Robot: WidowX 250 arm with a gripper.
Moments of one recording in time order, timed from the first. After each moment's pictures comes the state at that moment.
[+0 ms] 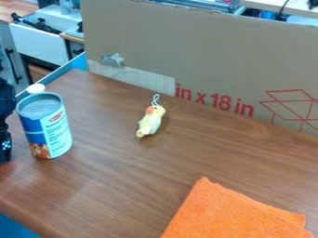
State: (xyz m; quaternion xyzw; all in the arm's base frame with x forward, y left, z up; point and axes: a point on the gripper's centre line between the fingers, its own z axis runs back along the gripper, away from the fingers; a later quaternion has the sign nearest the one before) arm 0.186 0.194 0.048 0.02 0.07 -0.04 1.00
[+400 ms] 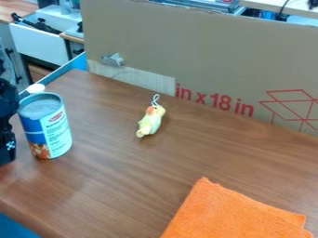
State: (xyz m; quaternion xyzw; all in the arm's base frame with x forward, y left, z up) arm 0.193 0.197 0.042 0.03 0.05 -0.04 1.00
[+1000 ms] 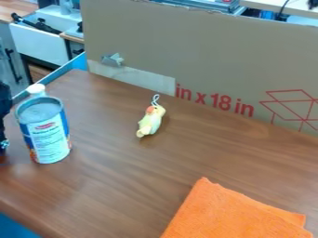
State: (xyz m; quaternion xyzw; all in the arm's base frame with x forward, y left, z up) arm 0.192 0.211 0.040 0.02 0.03 -0.04 1.00
